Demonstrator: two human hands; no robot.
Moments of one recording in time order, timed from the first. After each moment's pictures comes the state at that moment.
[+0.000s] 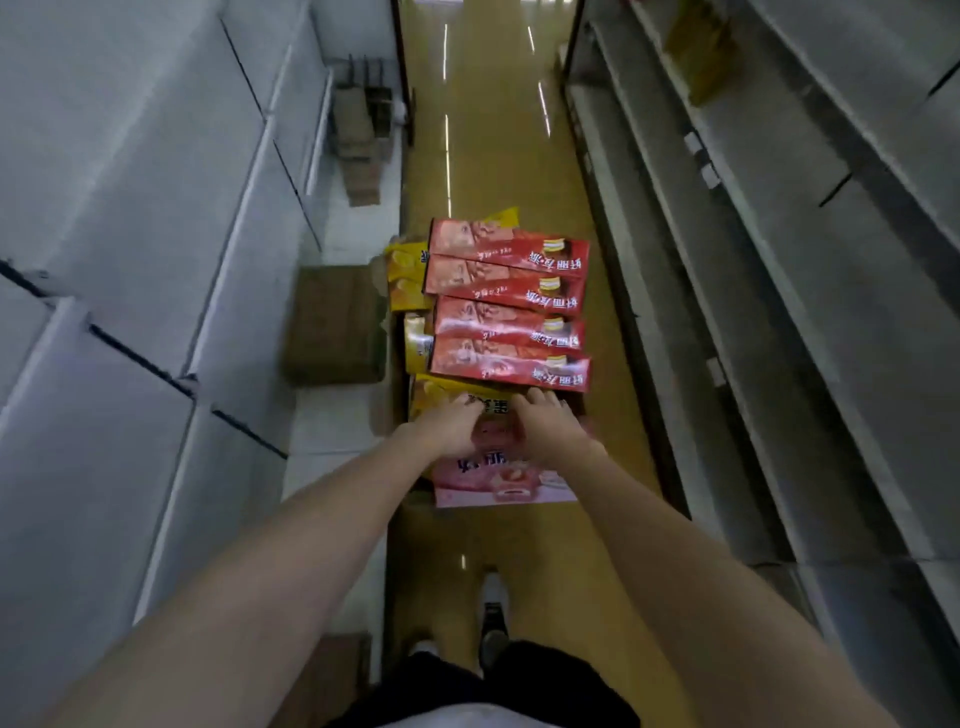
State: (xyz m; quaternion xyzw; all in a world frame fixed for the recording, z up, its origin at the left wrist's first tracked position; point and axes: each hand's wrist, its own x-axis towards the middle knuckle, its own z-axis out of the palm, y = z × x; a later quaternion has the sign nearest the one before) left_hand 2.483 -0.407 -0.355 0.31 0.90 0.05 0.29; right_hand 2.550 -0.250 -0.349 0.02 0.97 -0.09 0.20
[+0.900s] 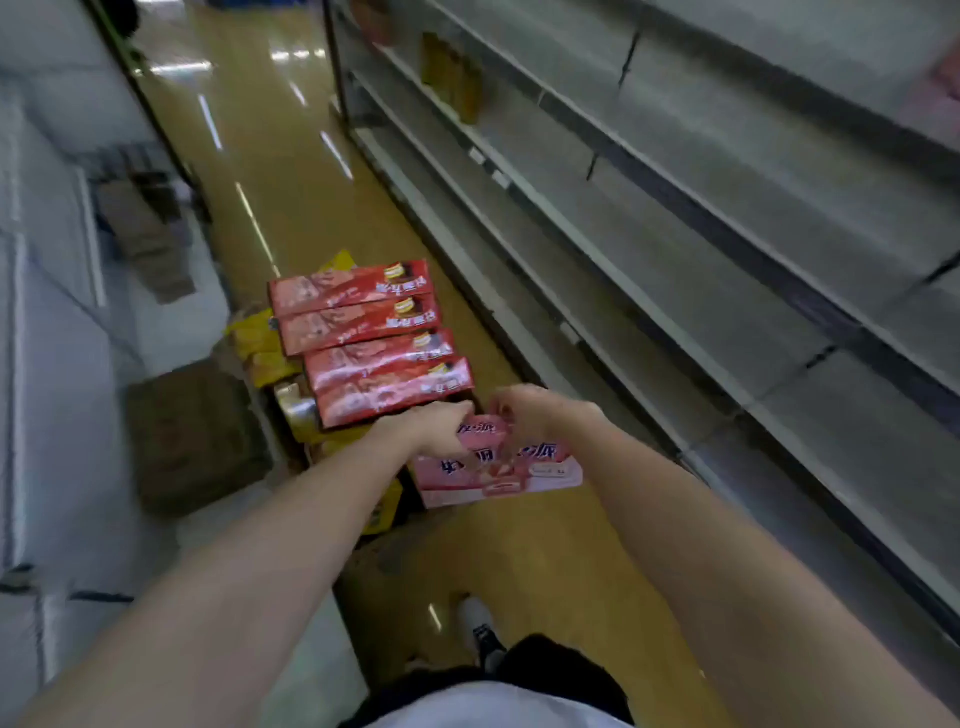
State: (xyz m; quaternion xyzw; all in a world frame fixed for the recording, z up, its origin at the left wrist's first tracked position) left_hand 2.498 -0.325 -0.298 0.51 0.78 0.01 0.36; right_hand 2.620 -0.191 -0.268 0.19 0.93 -0.22 0.24
